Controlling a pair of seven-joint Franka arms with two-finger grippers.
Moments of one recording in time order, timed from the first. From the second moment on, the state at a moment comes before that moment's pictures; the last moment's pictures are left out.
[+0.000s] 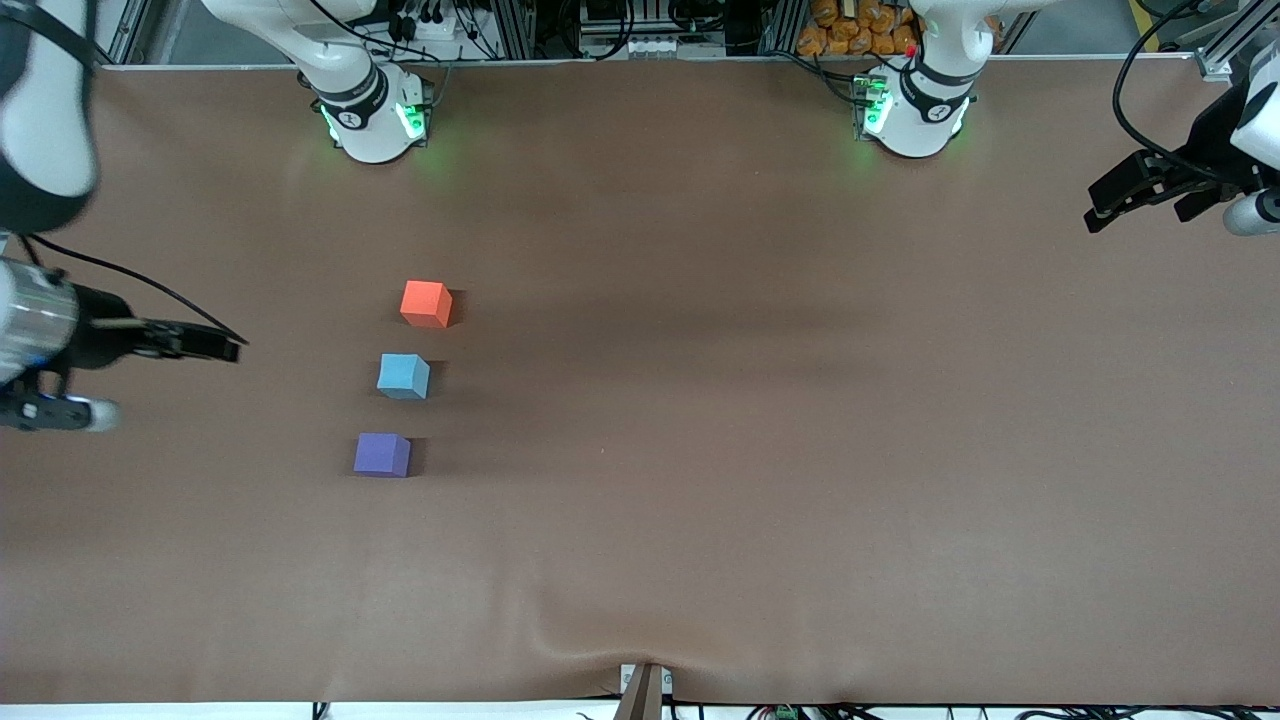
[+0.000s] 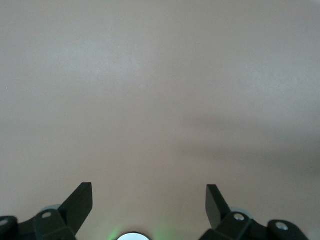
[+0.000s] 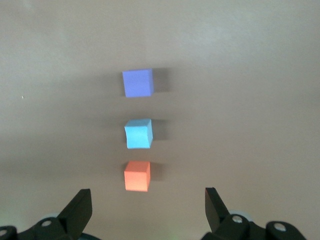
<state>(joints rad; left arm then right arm) 0.09 -0.10 -0.16 -1.61 -0.02 1.50 -0.19 0.04 0.34 -0.08 -1.25 0.14 1.38 0.06</state>
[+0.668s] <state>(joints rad) 0.09 -0.10 -0.17 -1.60 -0.02 1.48 -0.19 0.06 0.05 -0.07 -1.38 -0.02 1.42 0.03</state>
